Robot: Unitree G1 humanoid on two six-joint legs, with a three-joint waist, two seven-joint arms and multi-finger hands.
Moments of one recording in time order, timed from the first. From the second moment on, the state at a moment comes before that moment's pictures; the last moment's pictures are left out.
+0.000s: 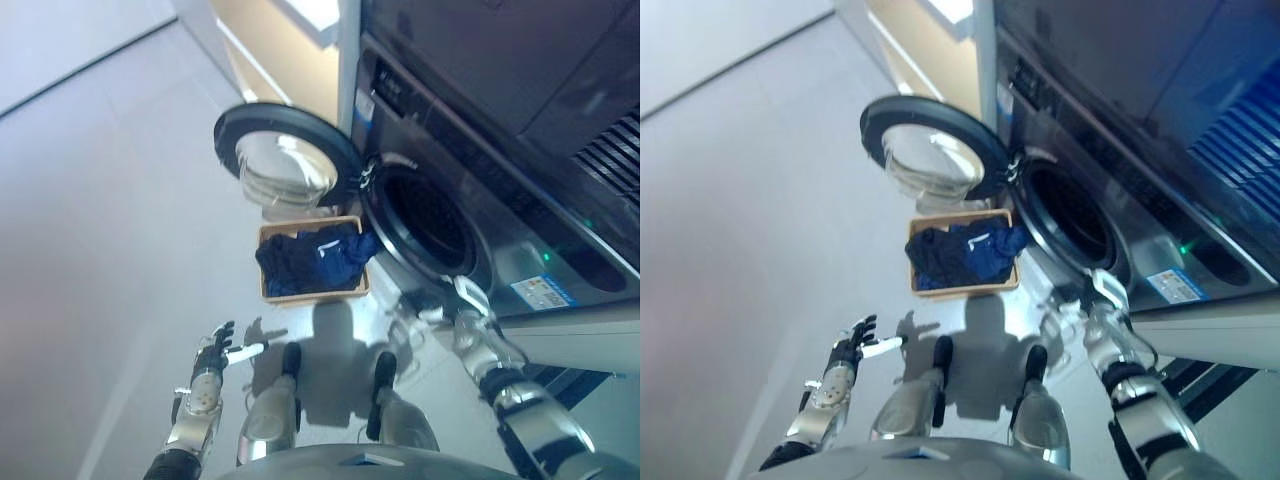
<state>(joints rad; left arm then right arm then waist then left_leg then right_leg) 0.10 0.22 -0.15 0.55 -0.03 0.03 0.23 -0.45 -0.41 0.33 0.99 -0.37 0.13 -0.29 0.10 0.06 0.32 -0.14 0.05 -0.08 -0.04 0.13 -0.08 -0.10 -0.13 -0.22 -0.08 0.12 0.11</state>
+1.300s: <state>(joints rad) -0.08 0.32 -0.44 0.33 -0.09 -0.05 0.30 -1.08 -0.62 0.65 1.25 -0.82 0.26 -0.57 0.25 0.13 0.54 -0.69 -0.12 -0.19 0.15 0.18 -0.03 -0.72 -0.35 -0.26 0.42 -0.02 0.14</state>
